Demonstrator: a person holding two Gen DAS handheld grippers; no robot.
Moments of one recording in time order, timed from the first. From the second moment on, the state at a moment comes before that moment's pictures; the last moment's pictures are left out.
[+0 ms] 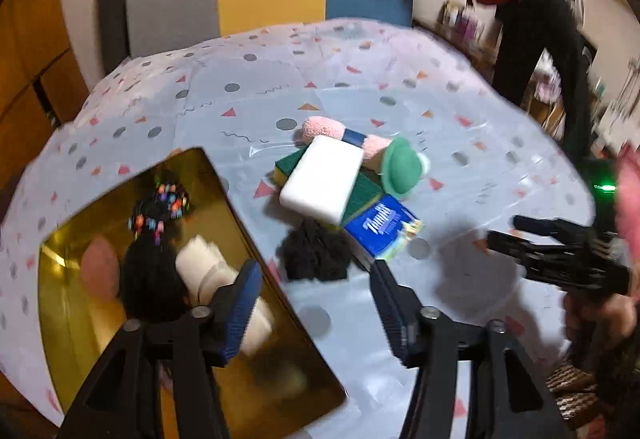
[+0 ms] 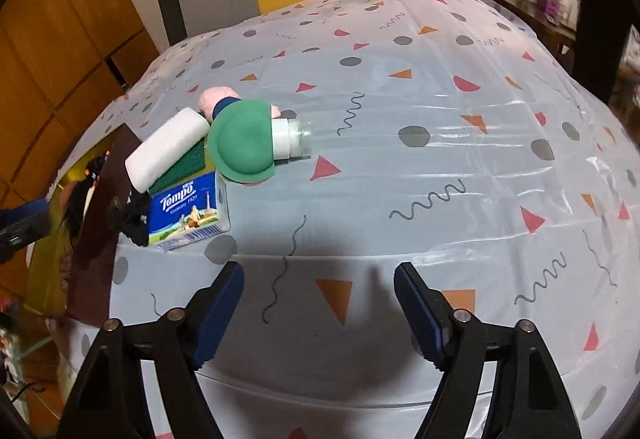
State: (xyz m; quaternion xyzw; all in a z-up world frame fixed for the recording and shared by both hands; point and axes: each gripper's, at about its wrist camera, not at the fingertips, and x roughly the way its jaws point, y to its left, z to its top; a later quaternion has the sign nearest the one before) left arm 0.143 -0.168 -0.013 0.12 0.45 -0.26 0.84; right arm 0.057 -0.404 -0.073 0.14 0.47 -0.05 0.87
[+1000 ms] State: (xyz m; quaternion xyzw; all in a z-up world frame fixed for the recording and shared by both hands) left arm 0.225 -0.238 -0.060 0.16 0.48 -0.26 0.82; right arm 0.065 -0.404 -0.070 0.16 0.46 -0.05 0.87
